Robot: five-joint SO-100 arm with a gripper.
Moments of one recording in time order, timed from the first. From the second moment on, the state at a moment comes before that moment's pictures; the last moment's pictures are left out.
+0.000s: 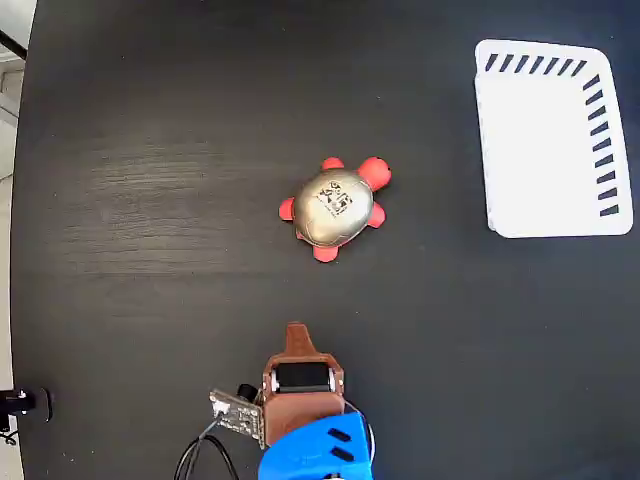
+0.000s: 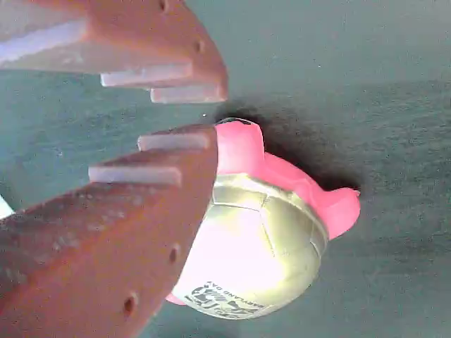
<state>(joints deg) -3.2 185.6 167.8 71.9 5.1</state>
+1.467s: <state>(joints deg) -2.2 172.4 166.5 66.3 4.8</state>
